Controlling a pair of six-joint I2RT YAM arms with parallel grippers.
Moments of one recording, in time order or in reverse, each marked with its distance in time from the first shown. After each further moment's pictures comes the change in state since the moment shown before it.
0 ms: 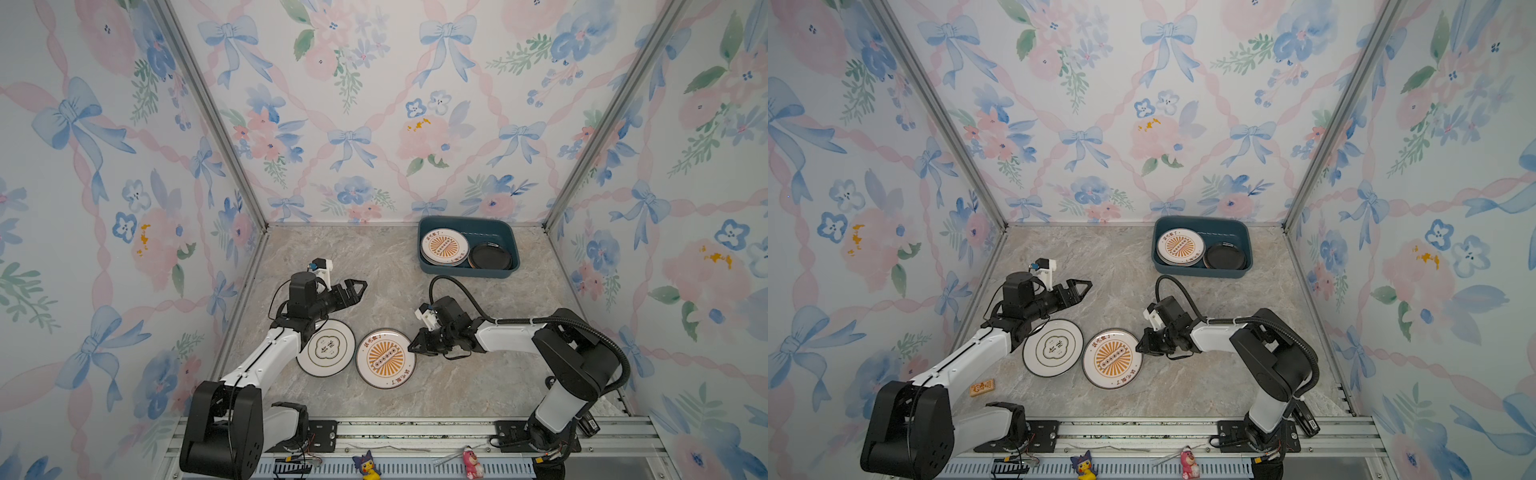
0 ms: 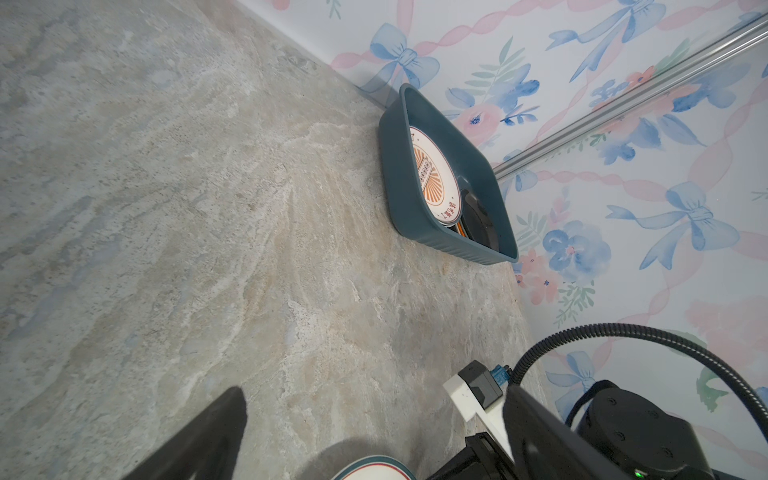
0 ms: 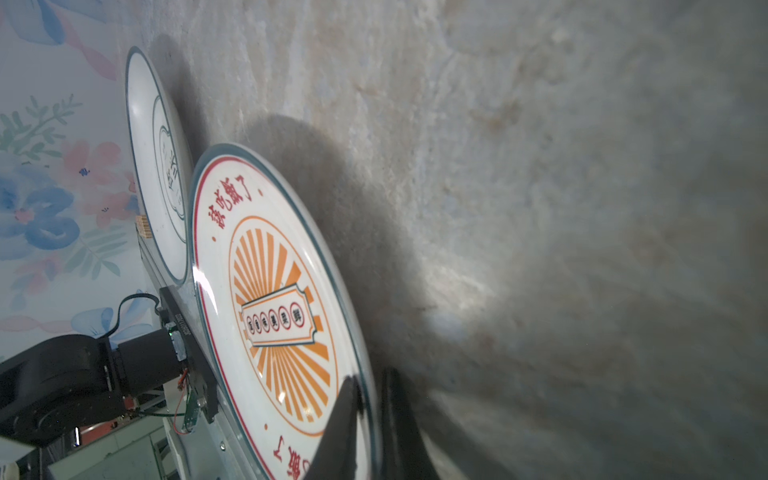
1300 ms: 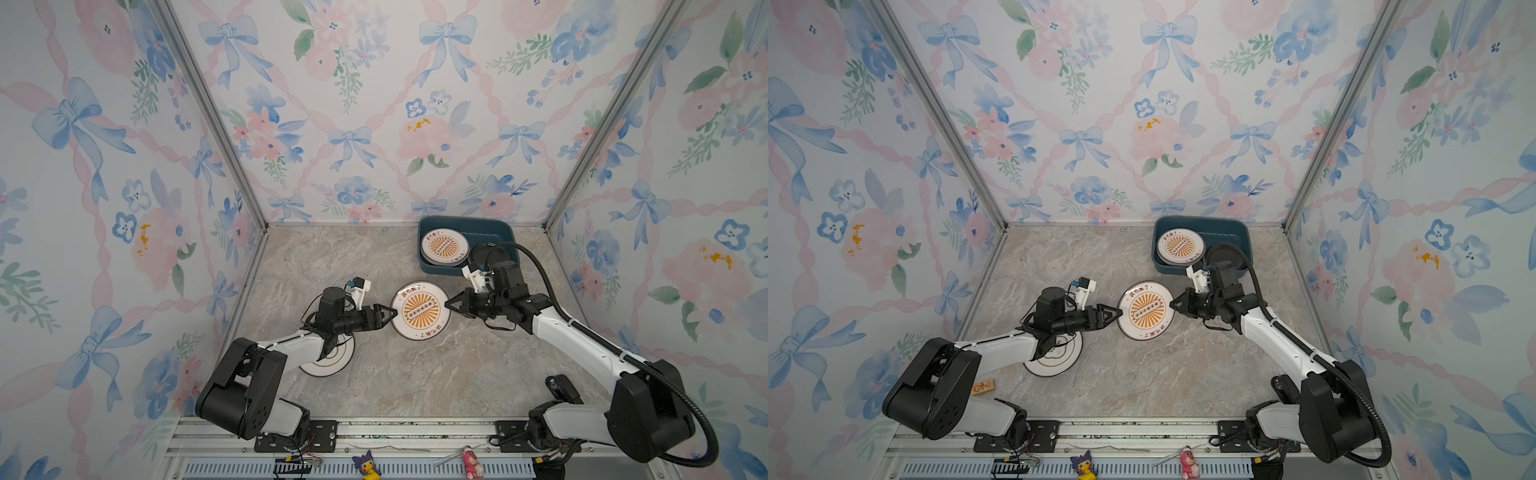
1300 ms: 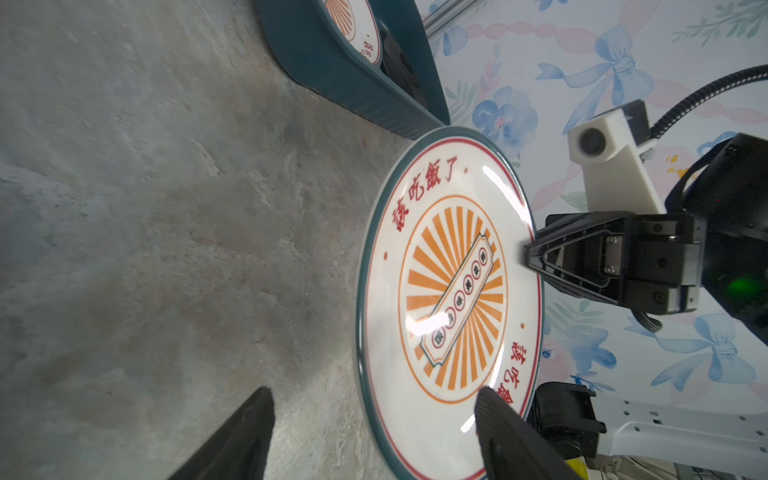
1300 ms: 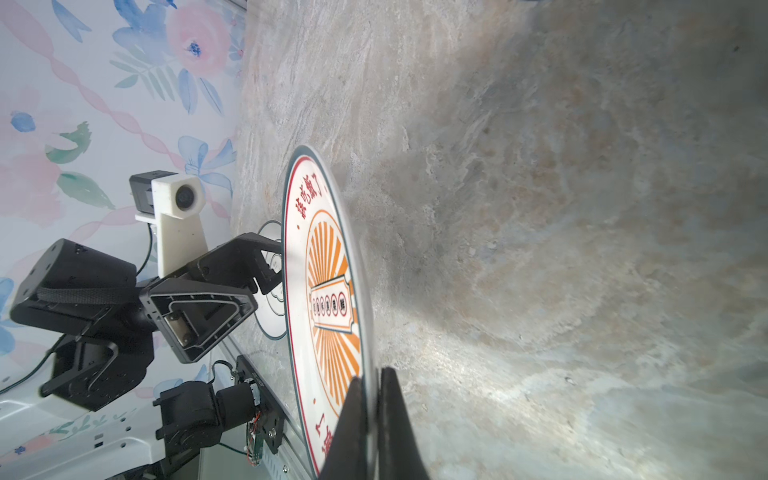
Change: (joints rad) left arm -0.239 0.224 -0.121 0.355 0.205 -0.090; right arm -0.367 -0.402 0.124 -0.358 -0.071 -0.115
